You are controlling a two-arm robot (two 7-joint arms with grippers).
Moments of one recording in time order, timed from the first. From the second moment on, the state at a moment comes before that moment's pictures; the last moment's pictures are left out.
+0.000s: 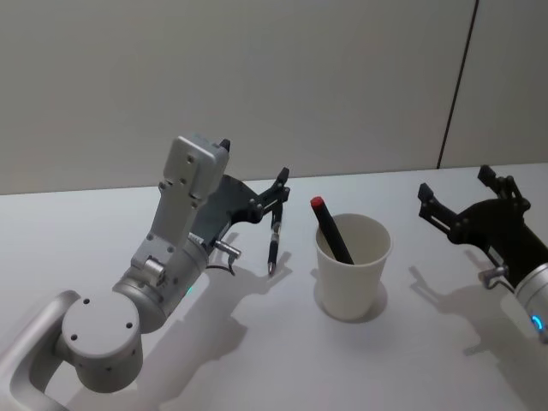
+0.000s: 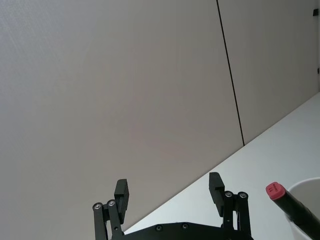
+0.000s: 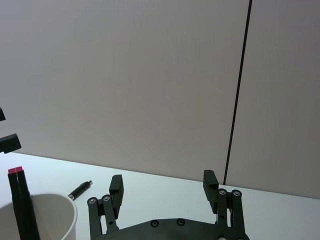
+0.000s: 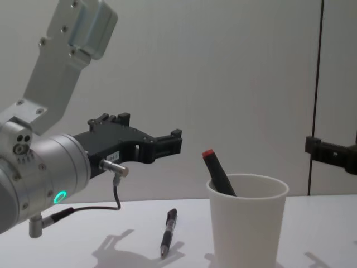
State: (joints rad) left arm -0.24 0.38 0.45 -1.63 -0.20 0.02 -0.02; right arm -0.01 0.34 -0.23 -1.76 0.30 0.03 0.07
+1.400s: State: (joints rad) left arm -0.23 0.31 0.48 -1.55 -0.23 0.12 0.04; right arm -0.01 0.34 -0.23 -1.77 0.29 0.03 0.07
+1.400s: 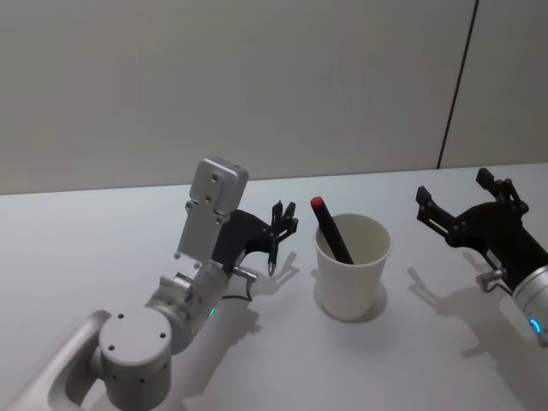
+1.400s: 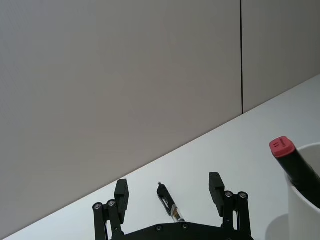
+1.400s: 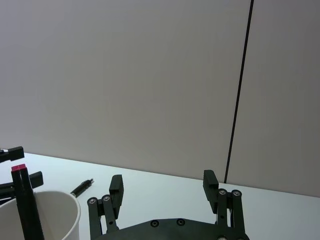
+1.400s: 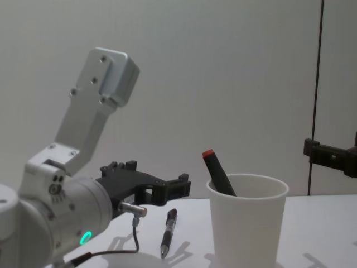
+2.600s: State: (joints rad) left arm -0.27 0.23 0.49 -1.39 -0.19 0.12 0.01; right arm -0.01 0.34 -0.23 -1.77 0.29 0.03 0.07
